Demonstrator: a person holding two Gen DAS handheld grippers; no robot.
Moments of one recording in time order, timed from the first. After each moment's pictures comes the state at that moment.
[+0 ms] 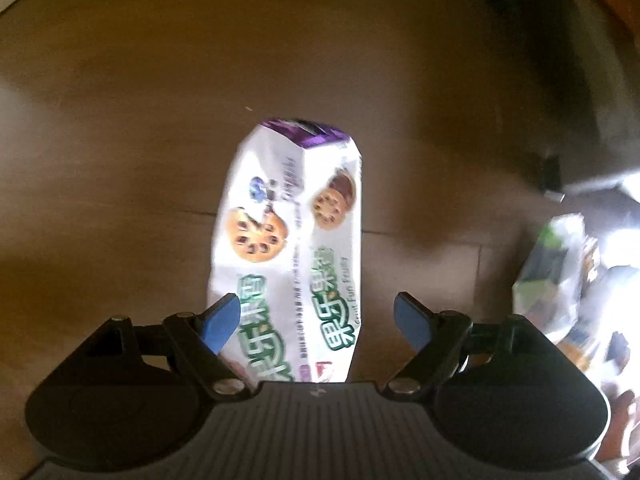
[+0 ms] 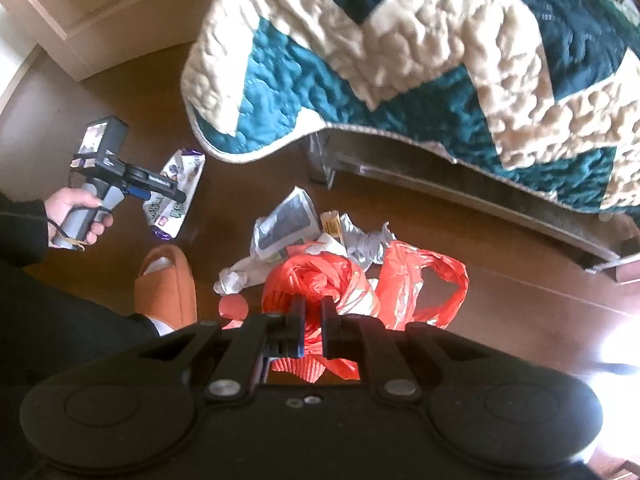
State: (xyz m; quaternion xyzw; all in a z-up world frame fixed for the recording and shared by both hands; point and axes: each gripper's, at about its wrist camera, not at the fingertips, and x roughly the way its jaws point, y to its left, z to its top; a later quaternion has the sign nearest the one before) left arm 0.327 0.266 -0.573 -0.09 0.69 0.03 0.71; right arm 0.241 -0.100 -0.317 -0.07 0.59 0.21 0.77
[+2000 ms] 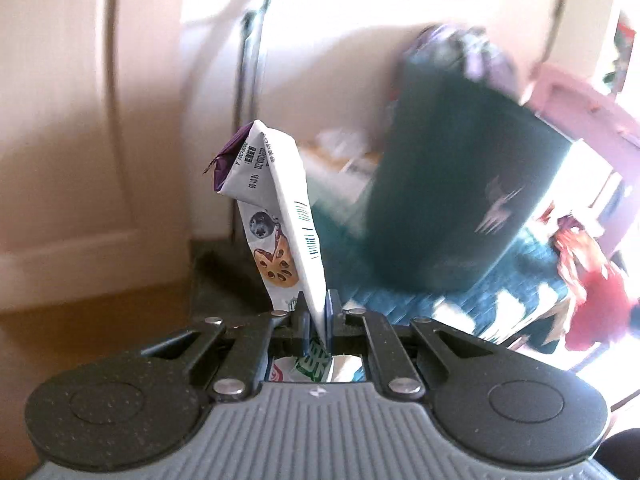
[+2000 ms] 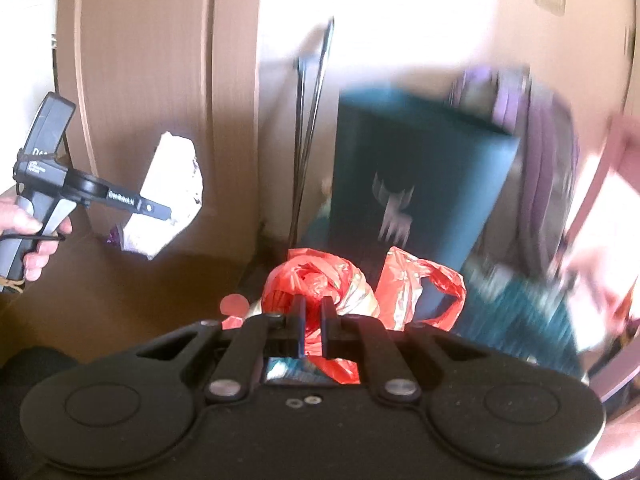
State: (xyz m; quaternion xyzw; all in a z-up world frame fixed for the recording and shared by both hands) left arm 0.264 0.162 -0.049 -0.06 0.36 -0.10 0.93; right arm 0.168 -0.134 -0.036 -0.11 0.27 0.21 0.93
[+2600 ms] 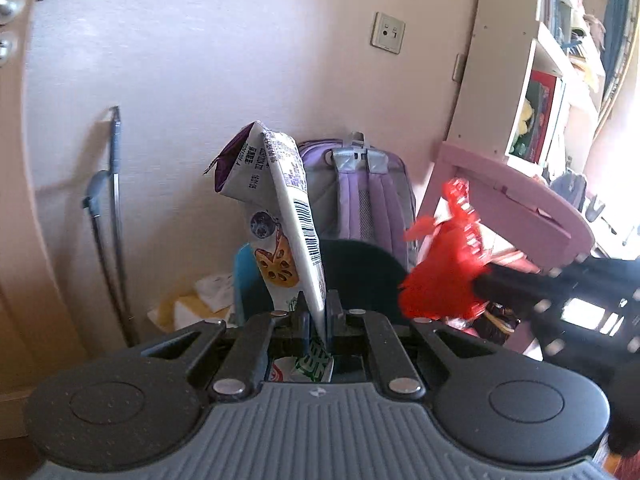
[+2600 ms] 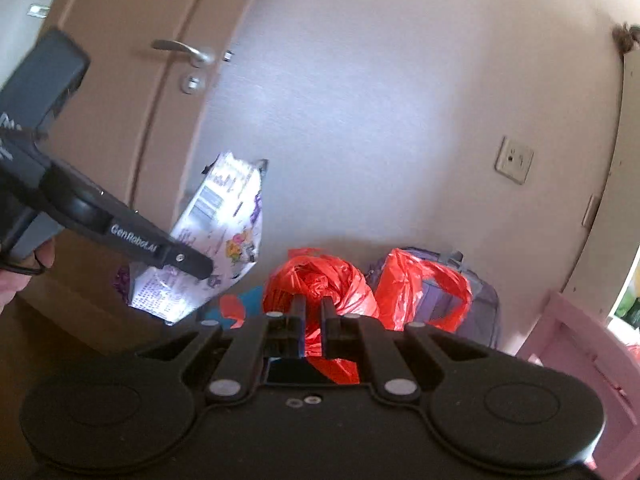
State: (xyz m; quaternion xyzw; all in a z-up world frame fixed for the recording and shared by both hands) left arm 0.382 0.039 0.116 -0.04 0.27 -0.20 0.94; right arm 0.286 -0.149 0.094 -0.18 0.10 0.15 0.97
